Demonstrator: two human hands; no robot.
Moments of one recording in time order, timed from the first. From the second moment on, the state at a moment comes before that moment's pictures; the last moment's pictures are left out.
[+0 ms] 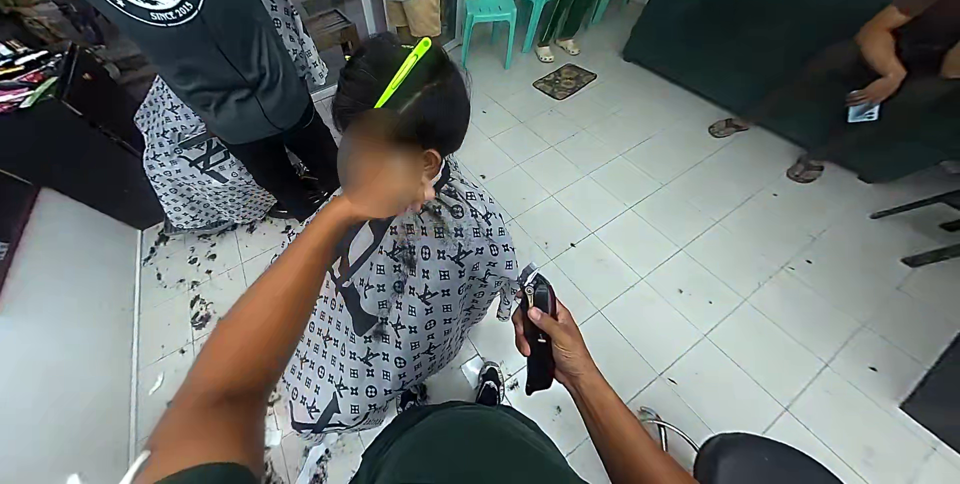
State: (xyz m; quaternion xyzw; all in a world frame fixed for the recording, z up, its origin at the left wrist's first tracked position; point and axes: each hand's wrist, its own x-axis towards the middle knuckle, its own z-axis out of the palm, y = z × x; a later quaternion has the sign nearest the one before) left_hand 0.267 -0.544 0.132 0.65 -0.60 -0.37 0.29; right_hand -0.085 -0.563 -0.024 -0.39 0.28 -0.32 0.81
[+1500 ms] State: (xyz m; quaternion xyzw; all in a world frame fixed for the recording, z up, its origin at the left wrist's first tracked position) left_hand 0.171 -0.327 -0.043 0.75 -0.27 -0.48 0.37; right_hand 0.149 -0.615 0.060 -0.54 0.25 -0.20 0.78
